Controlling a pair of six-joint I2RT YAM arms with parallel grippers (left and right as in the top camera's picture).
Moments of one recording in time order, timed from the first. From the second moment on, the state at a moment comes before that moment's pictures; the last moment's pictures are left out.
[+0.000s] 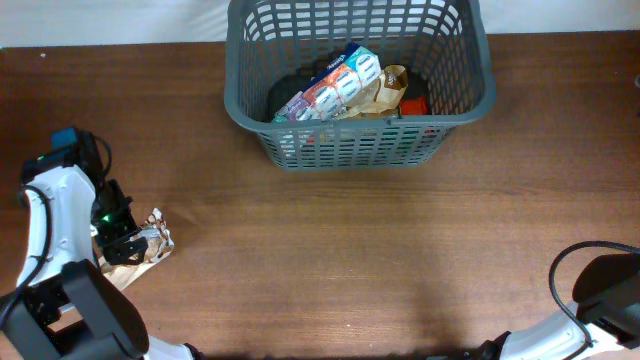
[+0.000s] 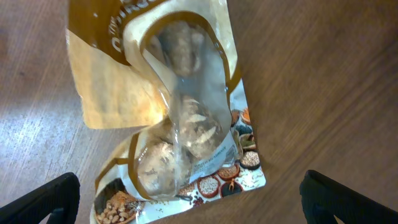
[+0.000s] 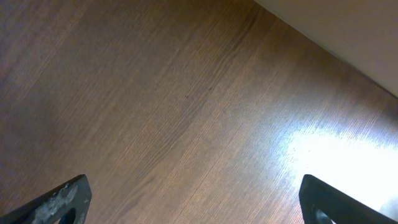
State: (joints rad) left arm 0.42 1.70 1.29 -1.19 -0.14 -1.70; right arm -0.61 1.87 2.13 -1.37 0.19 0.32
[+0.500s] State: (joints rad) left arm 0.42 1.70 1.16 -1.13 -0.18 -1.63; right arm -0.61 1.87 2.13 -1.37 0.19 0.32
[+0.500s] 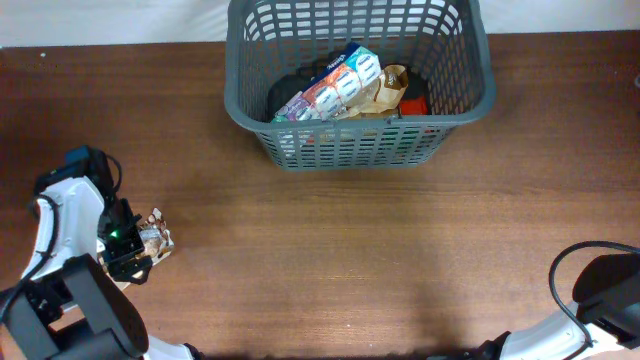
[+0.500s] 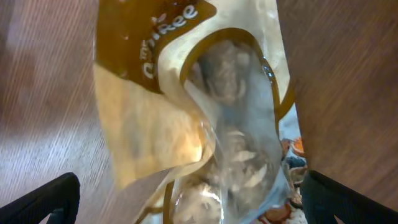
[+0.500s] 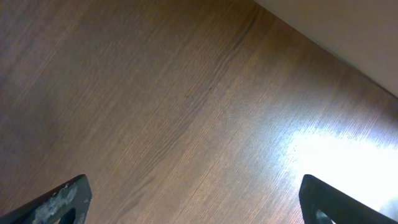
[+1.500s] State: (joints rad) left arm 0.44 1.81 1.13 -0.98 -0.21 -1.59; right arm -0.61 1.87 2.13 -1.37 0.19 0.32
